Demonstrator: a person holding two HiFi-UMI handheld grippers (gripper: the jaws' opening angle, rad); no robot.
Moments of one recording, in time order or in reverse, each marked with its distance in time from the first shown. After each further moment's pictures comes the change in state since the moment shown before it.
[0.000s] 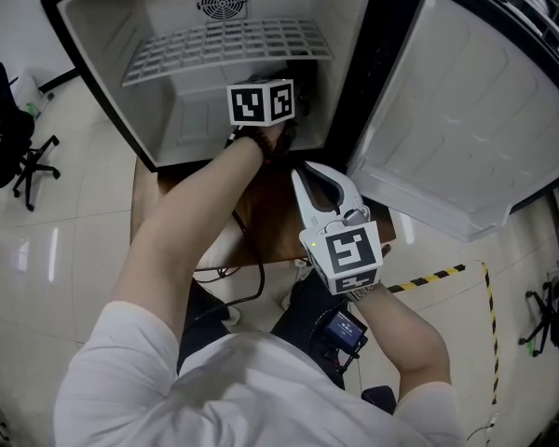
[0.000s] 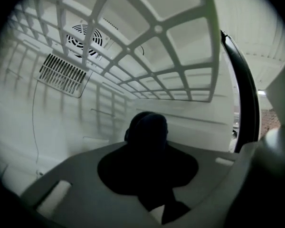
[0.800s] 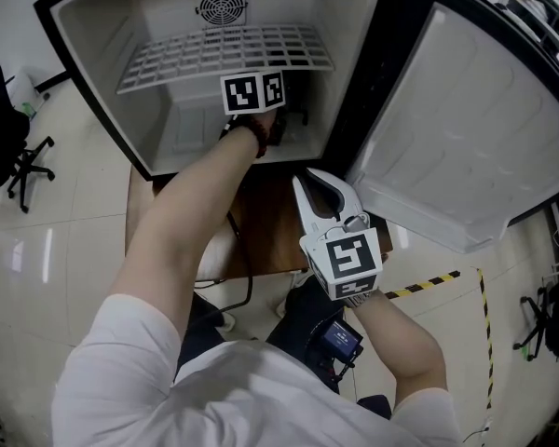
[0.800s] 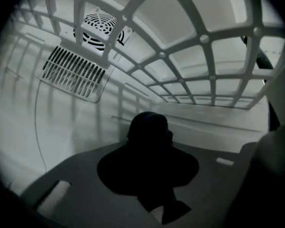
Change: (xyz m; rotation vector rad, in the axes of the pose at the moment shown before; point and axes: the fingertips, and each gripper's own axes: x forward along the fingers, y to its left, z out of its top) left arm 0.019 0.055 0.018 -0.030 -0.012 0.112; right arm 0.010 -0.012 -0.006 0.009 0.021 -0.010
